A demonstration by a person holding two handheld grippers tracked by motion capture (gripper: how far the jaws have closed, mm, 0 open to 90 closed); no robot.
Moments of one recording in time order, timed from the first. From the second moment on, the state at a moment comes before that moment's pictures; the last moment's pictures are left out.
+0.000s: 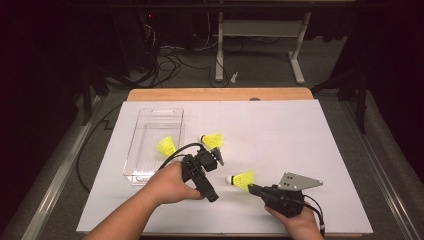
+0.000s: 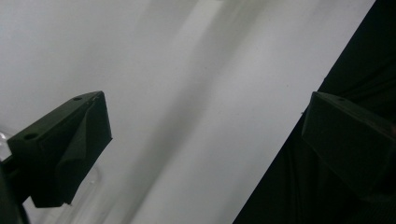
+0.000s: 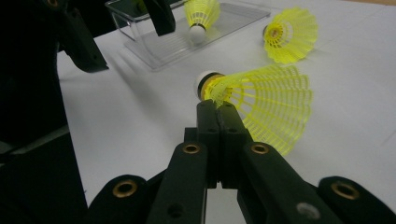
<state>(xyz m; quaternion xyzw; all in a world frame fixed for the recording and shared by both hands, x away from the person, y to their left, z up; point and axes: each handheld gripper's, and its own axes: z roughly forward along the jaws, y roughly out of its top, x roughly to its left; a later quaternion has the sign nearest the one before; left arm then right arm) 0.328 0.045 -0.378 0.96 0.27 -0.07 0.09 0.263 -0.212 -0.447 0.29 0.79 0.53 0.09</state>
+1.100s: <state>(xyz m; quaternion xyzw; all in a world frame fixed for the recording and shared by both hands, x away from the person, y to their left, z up) 0.318 0.026 -0.394 0.97 0.21 -0.06 0.08 0.258 -0.187 -0.447 0.25 0.80 0.54 0.03</state>
